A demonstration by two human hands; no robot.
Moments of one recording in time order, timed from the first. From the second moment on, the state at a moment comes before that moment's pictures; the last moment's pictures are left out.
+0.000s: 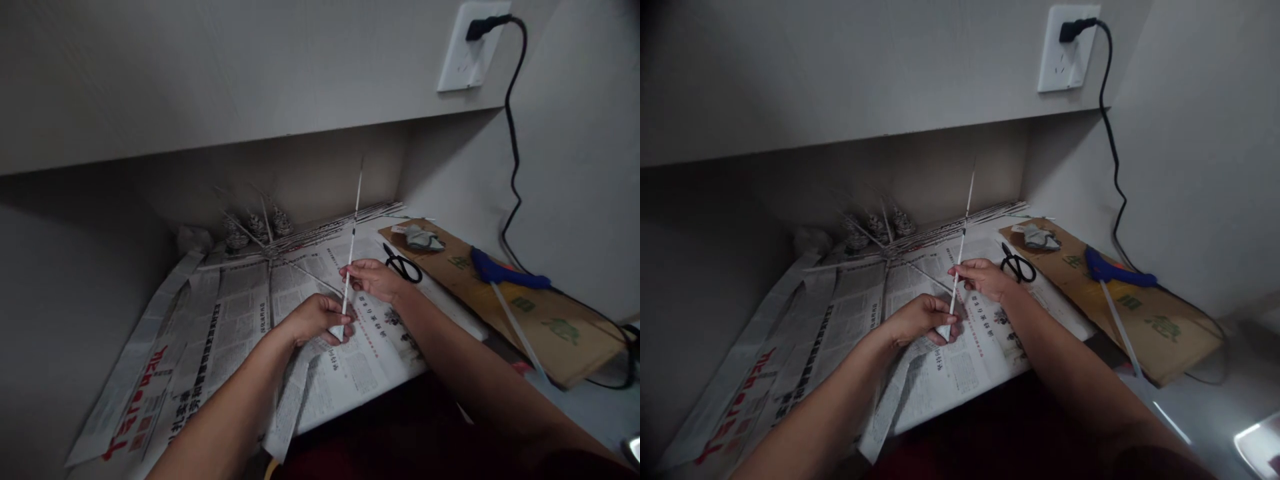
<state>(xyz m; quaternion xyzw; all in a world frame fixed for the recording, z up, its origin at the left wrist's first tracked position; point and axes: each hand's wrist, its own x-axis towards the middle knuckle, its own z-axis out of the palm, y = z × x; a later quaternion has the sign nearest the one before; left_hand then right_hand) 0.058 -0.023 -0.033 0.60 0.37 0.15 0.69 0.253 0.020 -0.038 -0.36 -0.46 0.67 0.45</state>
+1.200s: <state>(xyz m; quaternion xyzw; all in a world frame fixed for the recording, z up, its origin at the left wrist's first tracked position) 0.058 -0.024 -0.025 0.59 0.38 0.16 0.70 0.254 0.015 -0.035 -0.32 -0.47 0.71 0.42</state>
